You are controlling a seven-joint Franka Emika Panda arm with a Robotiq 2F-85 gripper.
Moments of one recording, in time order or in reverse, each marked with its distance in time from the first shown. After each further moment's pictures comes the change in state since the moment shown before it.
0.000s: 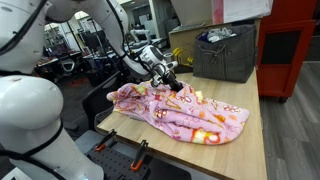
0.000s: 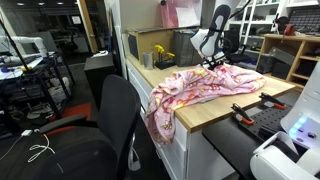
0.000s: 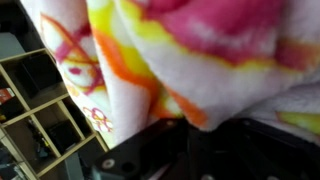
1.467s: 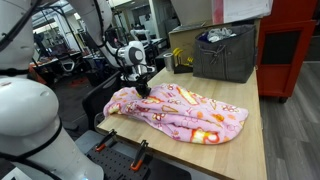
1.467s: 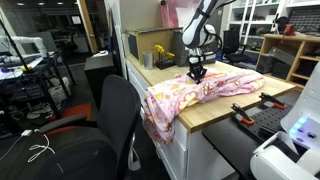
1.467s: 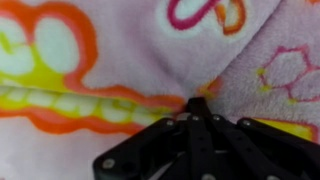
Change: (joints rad) arm -0.146 -0.160 0.399 -0.132 0.568 -0.033 -0.582
